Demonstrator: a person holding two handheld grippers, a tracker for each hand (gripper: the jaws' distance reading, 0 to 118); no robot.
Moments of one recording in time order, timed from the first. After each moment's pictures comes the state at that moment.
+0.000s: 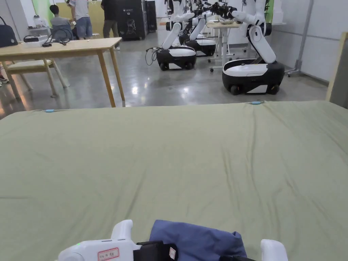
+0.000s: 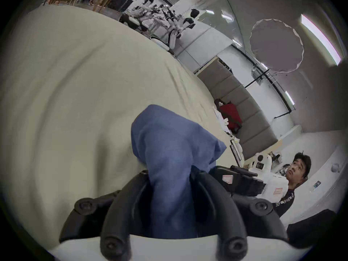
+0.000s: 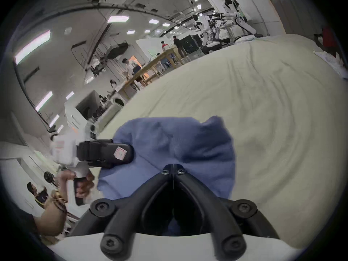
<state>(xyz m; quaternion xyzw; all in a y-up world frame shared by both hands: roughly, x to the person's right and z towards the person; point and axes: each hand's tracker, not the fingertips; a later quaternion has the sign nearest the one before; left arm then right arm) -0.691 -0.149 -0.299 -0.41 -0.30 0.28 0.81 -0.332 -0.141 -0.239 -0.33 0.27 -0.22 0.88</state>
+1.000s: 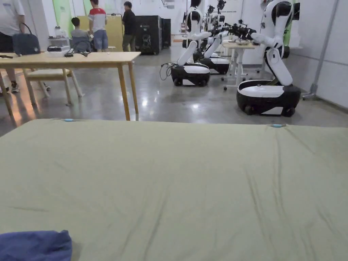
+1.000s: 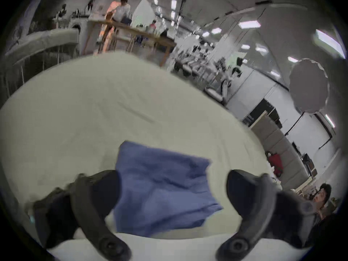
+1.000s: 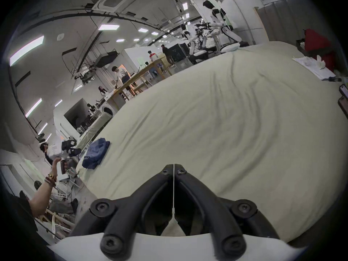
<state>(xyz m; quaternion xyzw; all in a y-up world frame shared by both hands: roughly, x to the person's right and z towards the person) -1.058 -0.045 -0.230 -0.28 -0.05 0.25 0.93 -0.317 -0.112 -0.204 -0.32 0.19 -0.20 0.91</state>
